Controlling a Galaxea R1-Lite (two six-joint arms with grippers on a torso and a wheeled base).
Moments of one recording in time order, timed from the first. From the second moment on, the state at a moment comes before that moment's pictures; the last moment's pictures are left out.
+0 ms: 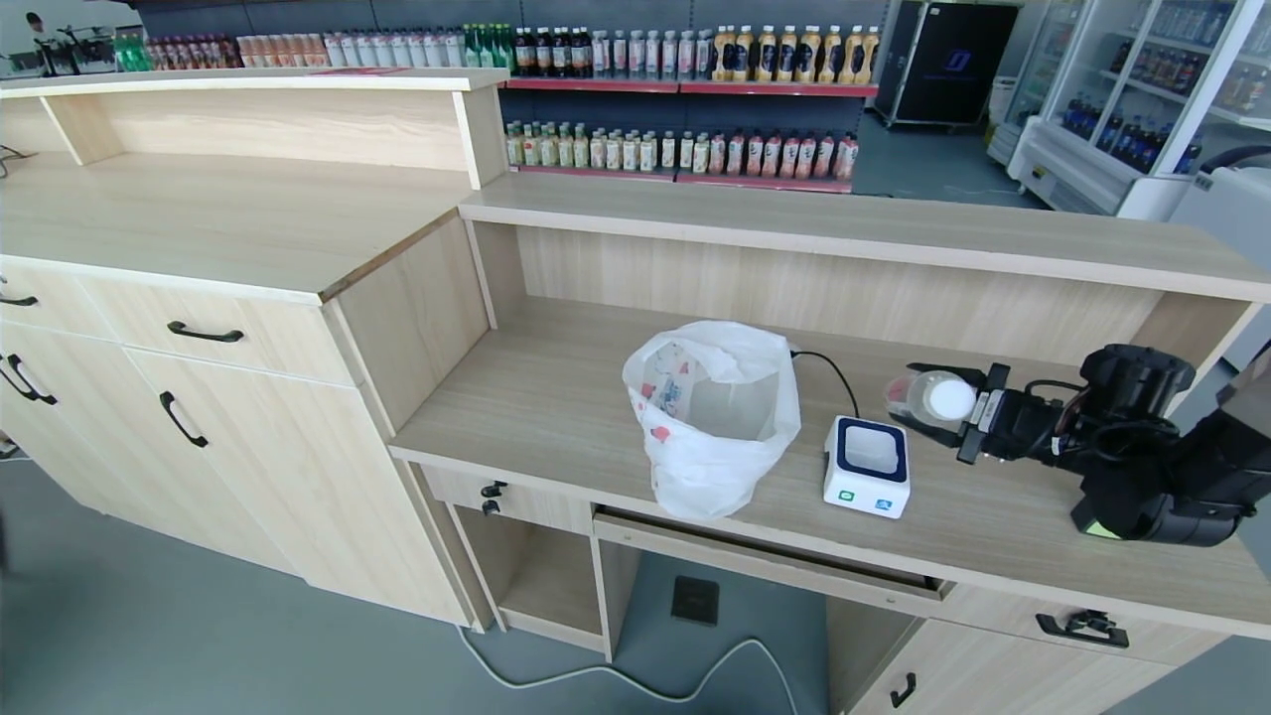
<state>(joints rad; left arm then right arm) 0.00 0.00 0.00 0.00 0.00 0.01 -0.17 2.25 -0.98 -1.21 0.99 -1.14</state>
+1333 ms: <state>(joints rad) 0.00 0.00 0.00 0.00 0.00 0.01 -0.14 2.32 -1.03 -1.22 1.02 -1.17</state>
